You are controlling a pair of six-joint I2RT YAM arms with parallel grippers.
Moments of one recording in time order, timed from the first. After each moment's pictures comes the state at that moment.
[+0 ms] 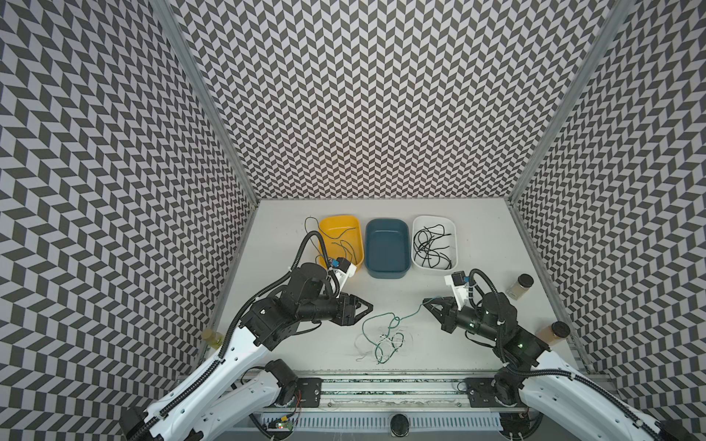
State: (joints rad) left arm -0.66 0.81 0.84 -0.61 0.58 -0.50; right arm 0.57 0.63 0.28 0.16 -0.39 0.56
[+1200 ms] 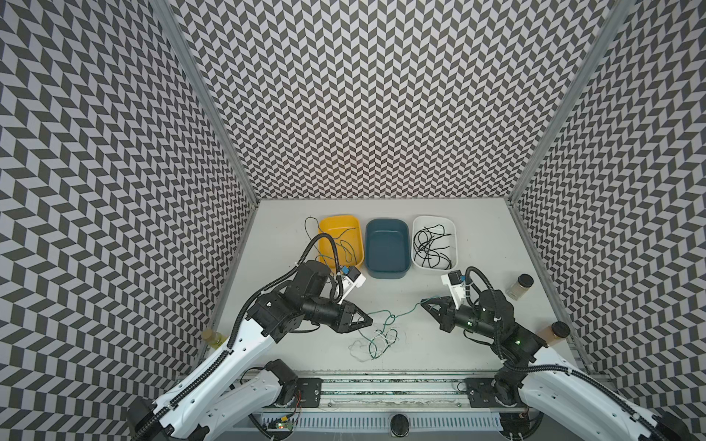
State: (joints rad) left arm -0.62 0.88 0.86 -0.72 0.85 -0.37; right arm 0.57 0.68 0.30 0.16 -0.42 0.55
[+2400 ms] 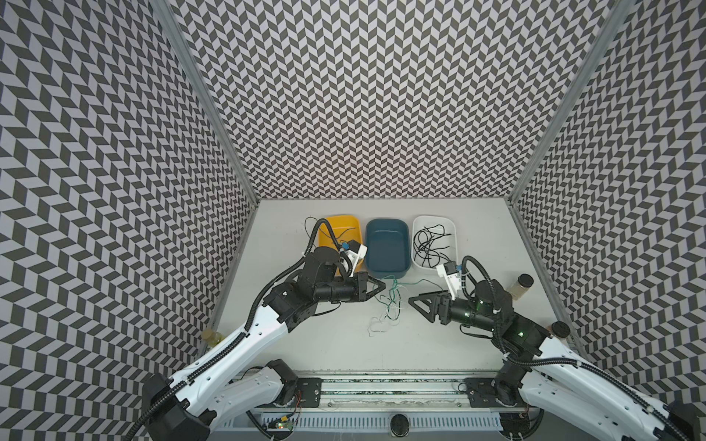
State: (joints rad) left arm -0.66 1.00 0.90 -0.31 0.61 -0.76; right arm 0.72 0.75 0.50 0.03 -0.37 0.82
